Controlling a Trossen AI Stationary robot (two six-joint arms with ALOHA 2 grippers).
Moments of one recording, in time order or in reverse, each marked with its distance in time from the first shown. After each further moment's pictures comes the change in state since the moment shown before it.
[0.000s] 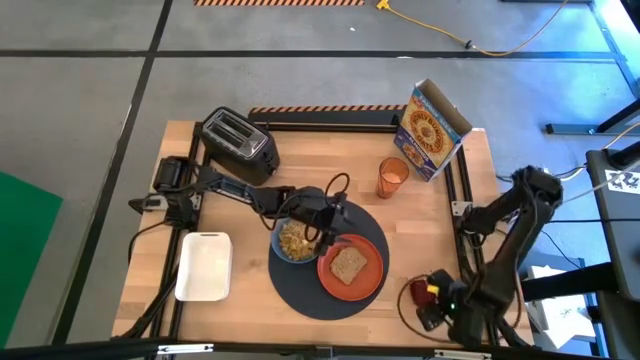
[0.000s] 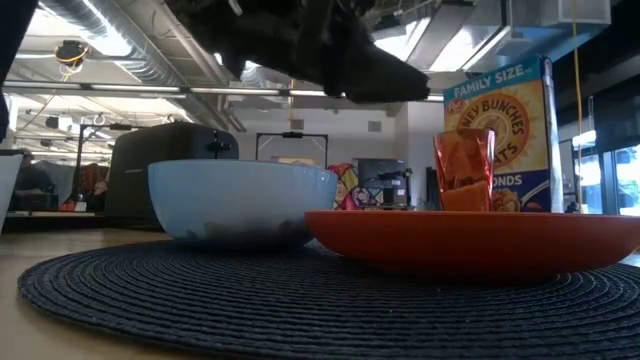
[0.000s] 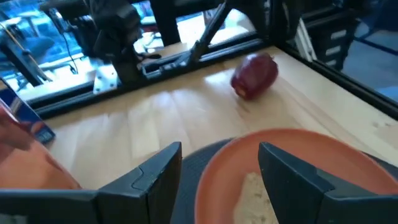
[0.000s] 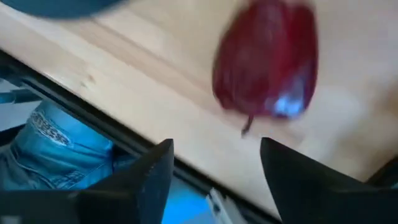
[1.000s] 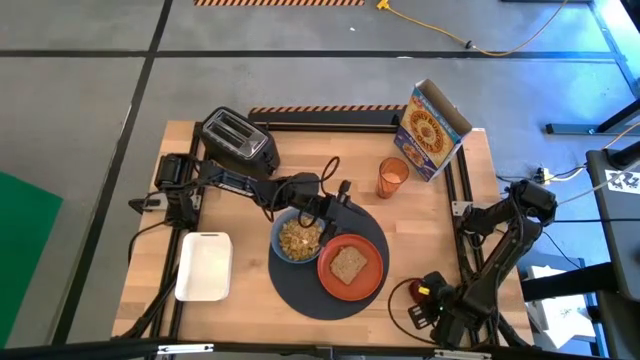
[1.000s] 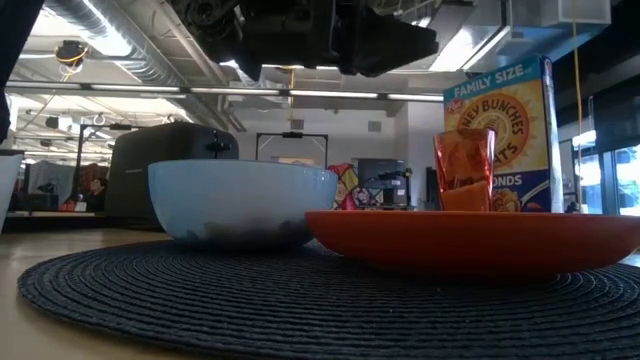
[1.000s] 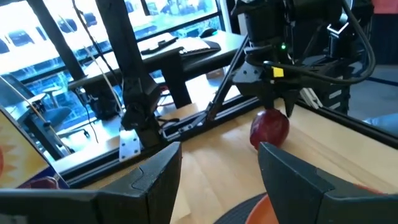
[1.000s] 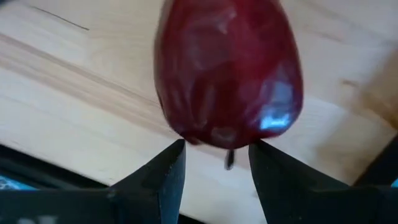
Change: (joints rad) left arm 0.069 0.010 0.001 0.237 0.141 0.075; right arm -0.019 0.163 -0.001 -0.007 -0.117 0.054
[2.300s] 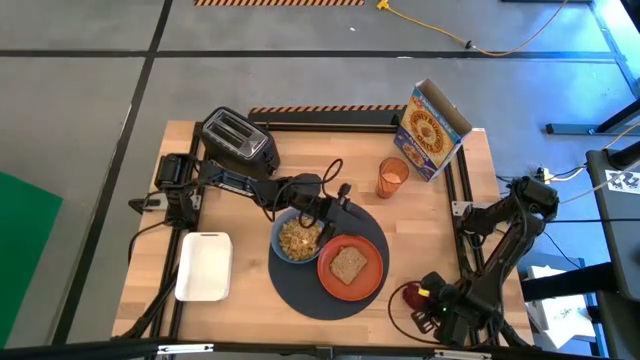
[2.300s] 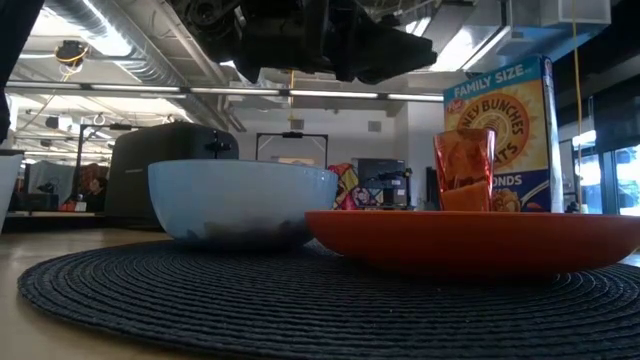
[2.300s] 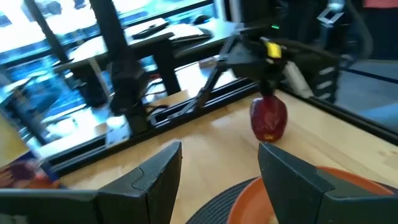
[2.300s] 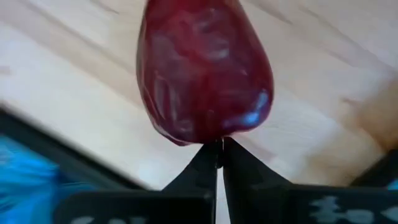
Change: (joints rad) left arm -0.003 0.000 0.000 -0.061 0.016 -0.014; right arm 0.000 -0.027 -0.001 -0.010 0.001 -0.151
